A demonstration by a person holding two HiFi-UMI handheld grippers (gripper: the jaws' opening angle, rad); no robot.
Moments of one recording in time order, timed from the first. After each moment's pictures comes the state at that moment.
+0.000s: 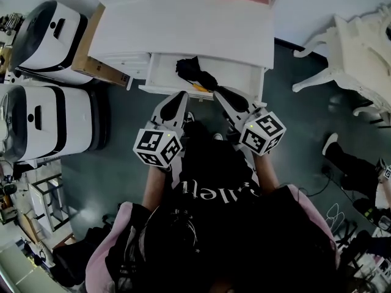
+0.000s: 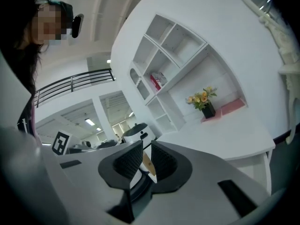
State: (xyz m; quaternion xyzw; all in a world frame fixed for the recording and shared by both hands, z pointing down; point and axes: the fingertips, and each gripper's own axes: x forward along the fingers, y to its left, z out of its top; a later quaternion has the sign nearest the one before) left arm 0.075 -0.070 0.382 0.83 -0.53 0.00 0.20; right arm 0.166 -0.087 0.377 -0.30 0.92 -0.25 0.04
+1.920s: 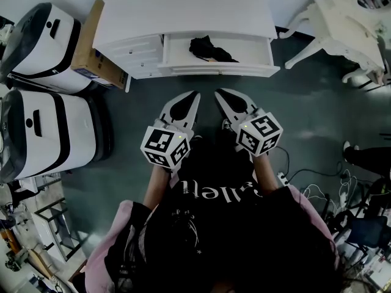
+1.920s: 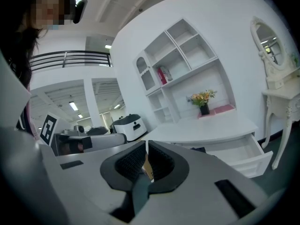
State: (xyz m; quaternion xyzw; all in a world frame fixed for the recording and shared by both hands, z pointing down) left arm -0.051 0.090 0.382 0.90 -0.40 0.00 0.17; right arm 0.006 0.084 0.397 -0.41 0.89 -0.21 -0.03
